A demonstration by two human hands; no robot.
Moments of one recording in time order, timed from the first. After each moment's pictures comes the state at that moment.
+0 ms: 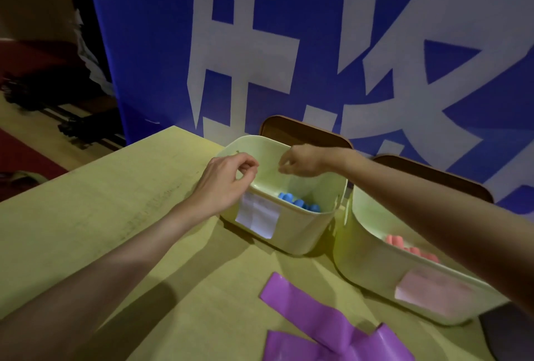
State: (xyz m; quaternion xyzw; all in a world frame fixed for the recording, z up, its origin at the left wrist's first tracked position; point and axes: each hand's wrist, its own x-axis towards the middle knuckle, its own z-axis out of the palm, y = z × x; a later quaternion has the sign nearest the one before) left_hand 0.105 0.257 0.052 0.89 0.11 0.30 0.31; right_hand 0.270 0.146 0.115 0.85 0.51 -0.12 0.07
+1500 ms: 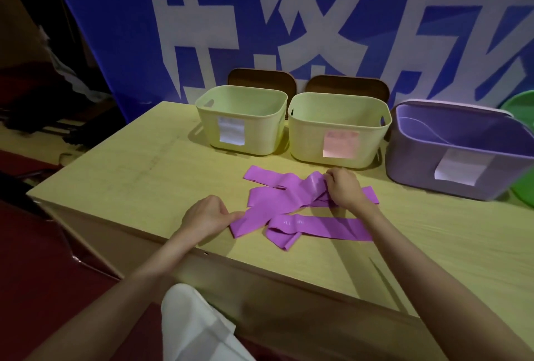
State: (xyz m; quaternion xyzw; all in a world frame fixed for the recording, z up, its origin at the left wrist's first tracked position) left_hand -0.080 0.103 -0.011 0.92 0.33 -0.02 0.20; right_hand 0.116 -0.126 -0.027 0.94 0.21 -0.02 -0.25
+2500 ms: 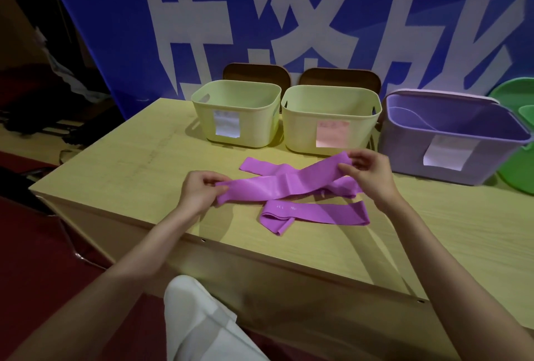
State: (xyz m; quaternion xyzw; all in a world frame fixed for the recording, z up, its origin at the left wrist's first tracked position) left_hand -0.081 0.096 0.008 0.79 0.28 0.19 0.52; right_hand 0.085 -0.191 0.007 0.74 0.20 0.00 -0.64
